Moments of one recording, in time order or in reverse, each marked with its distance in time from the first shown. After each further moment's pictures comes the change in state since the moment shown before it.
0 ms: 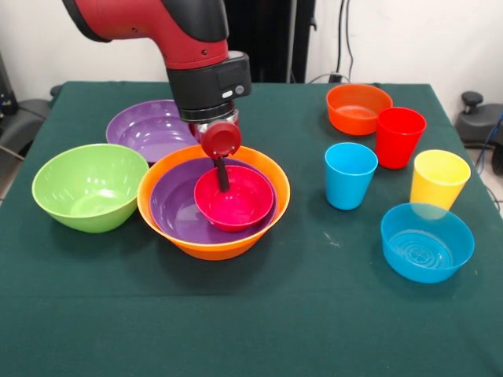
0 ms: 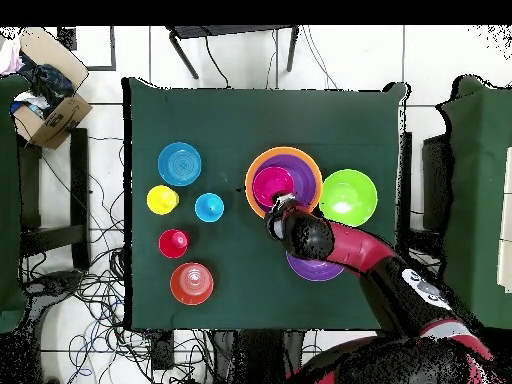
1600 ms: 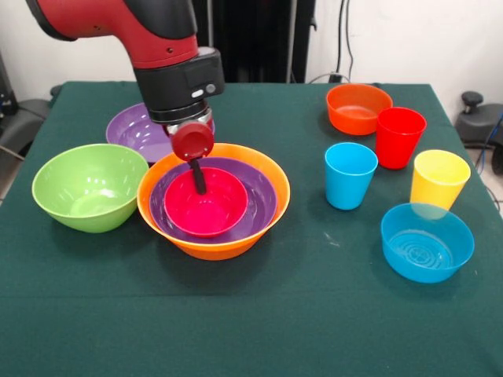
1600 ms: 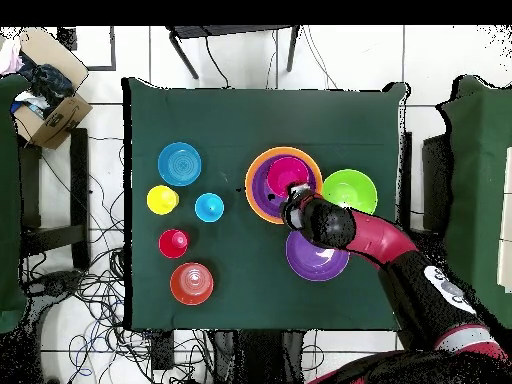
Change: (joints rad) arm -0.071 -0.013 0.062 -0.069 -0.022 0.137 0.000
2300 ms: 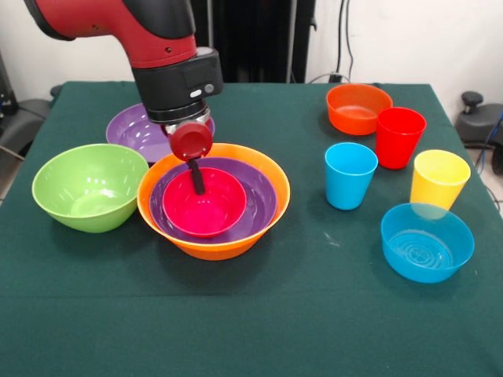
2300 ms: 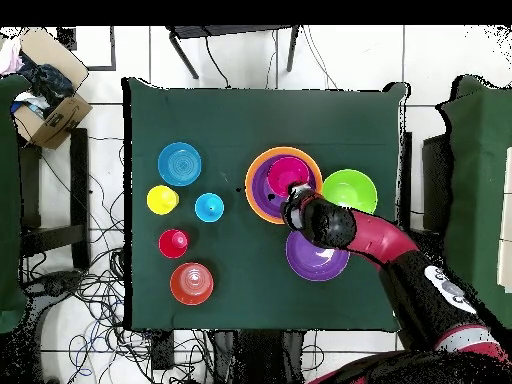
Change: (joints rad) arm 0.002 -0.002 0.000 -0.001 -0.006 0.000 0.000
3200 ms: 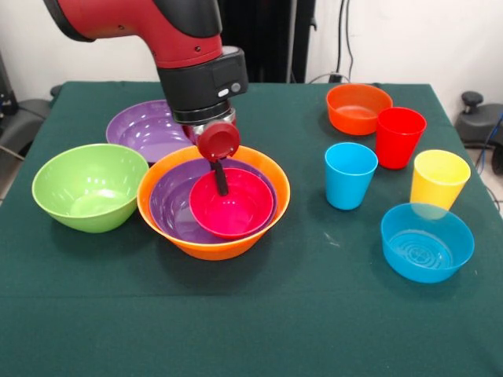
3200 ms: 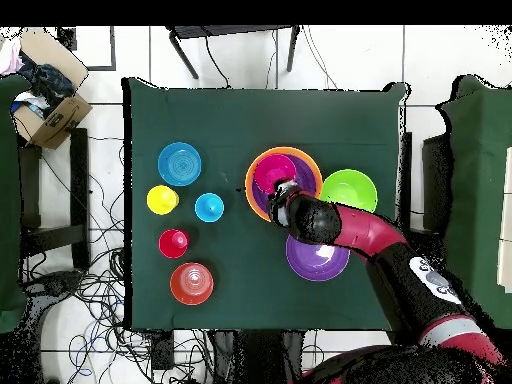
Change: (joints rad) arm 0.055 -0.011 0.000 0.000 0.000 0.000 0.000
